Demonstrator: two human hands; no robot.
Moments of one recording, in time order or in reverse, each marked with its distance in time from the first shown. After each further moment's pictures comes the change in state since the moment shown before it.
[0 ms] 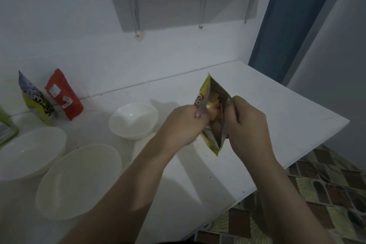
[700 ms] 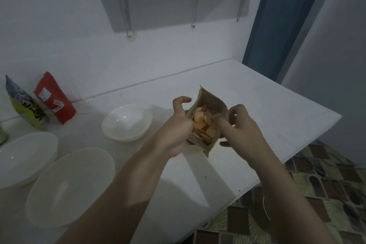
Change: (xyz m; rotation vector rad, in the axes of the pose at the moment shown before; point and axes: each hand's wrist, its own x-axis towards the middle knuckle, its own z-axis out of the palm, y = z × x) left_hand 0.007 -0.004 0.012 -0.788 -0.196 -0.314; right_hand -0.002 0.024 -0.009 0.273 -0.336 0.291
